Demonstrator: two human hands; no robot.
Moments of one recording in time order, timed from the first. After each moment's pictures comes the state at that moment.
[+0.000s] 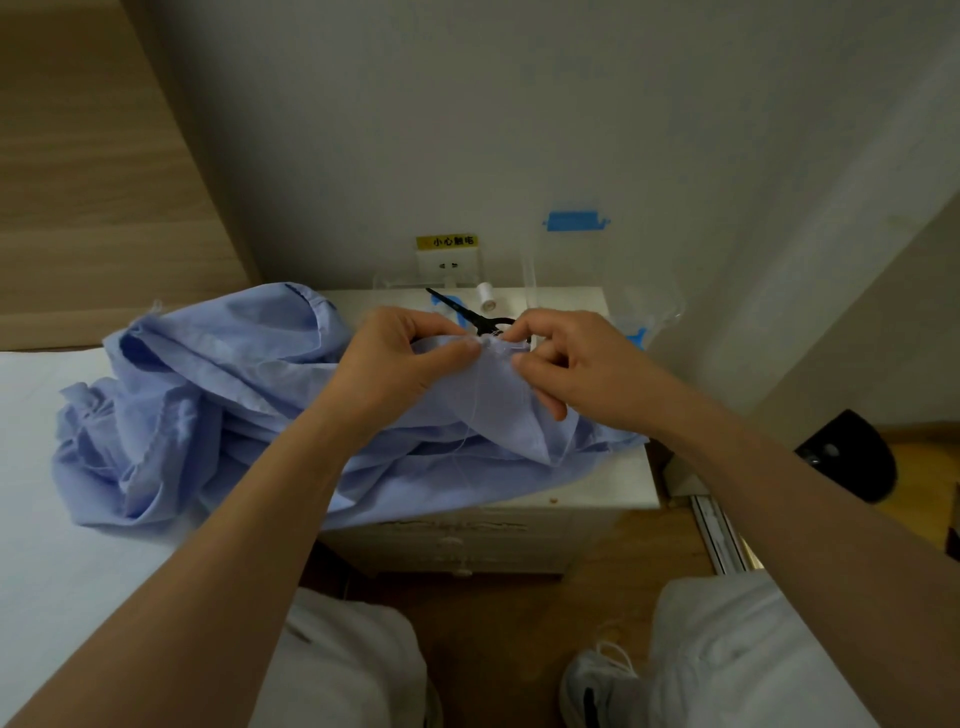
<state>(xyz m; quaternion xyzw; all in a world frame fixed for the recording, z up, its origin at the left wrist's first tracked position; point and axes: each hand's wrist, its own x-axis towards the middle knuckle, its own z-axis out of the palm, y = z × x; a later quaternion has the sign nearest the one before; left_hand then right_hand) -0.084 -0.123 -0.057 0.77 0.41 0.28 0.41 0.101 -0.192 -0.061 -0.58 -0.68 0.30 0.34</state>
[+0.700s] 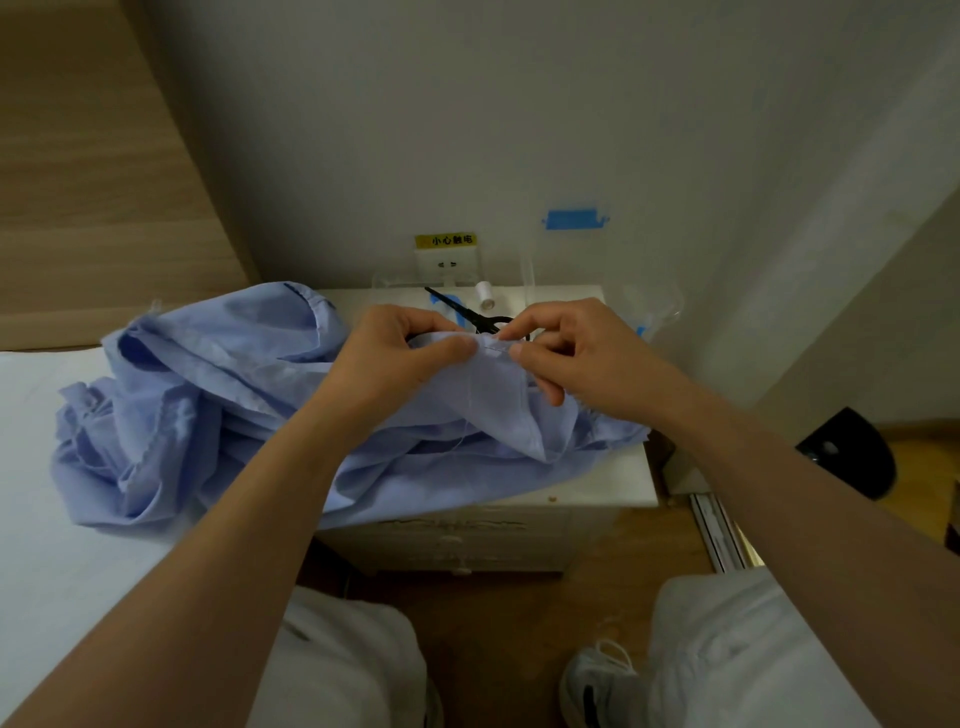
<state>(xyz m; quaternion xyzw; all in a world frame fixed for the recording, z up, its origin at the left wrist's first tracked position) -0.084 -0.121 -0.057 0.75 0.43 0.27 0.42 0.104 -0.190 -0.061 -0.56 -0.66 0.31 0.38</state>
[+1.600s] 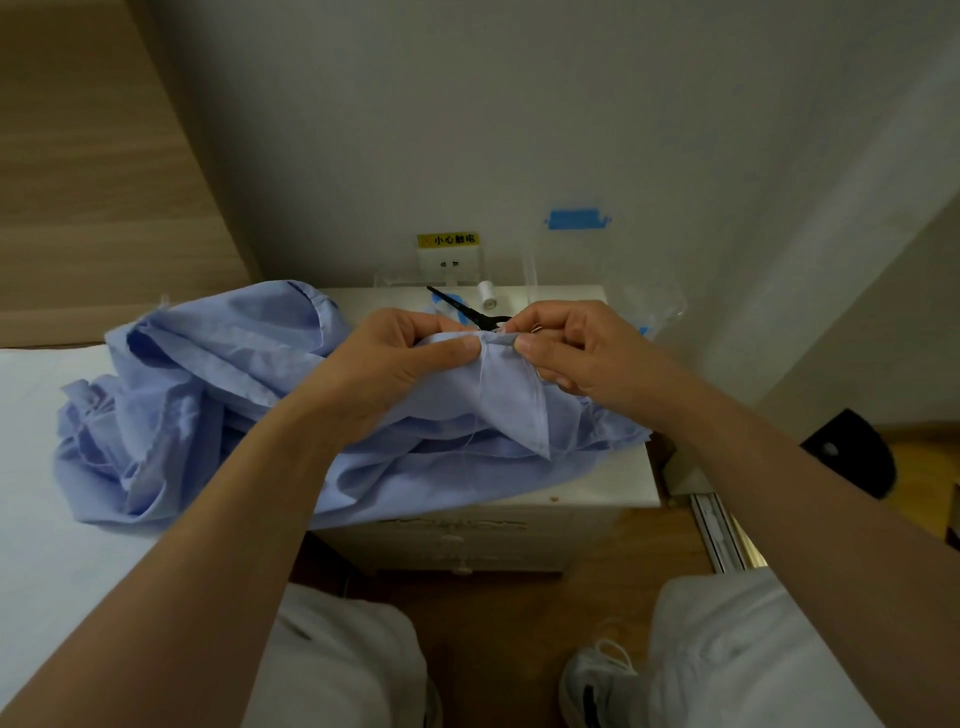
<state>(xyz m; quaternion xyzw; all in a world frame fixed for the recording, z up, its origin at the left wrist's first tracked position) -0.091 -0.118 -0.054 0.68 0.40 0.21 0.58 0.101 -0.192 -0.056 -0.52 -0.61 0.43 0.42</state>
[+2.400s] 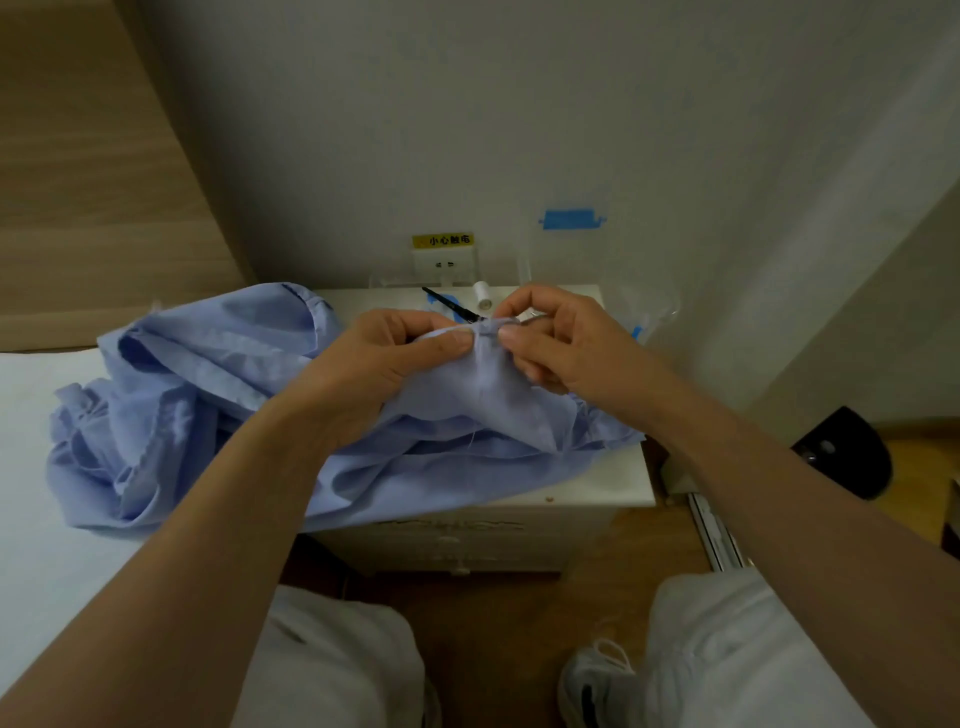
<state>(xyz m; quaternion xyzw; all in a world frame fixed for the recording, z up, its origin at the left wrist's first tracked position) -0.091 -0.116 -0.055 0.65 0.35 0.22 0.64 0.097 -0.186 -0.061 -0.51 -0.60 0.42 0.46</state>
